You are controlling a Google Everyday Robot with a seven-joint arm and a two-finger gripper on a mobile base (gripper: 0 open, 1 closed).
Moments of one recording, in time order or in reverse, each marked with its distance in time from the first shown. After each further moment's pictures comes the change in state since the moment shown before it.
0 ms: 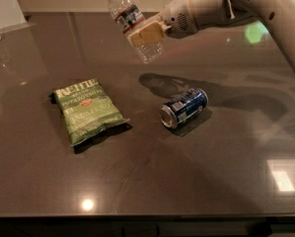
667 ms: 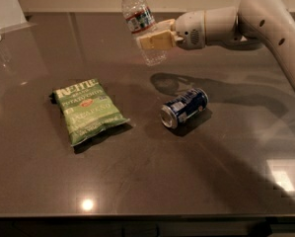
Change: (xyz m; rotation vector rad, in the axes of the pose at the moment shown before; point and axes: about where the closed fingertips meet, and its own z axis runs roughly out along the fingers) arm 0.016 -0.013 -0.014 -0.042 -0.212 -0.038
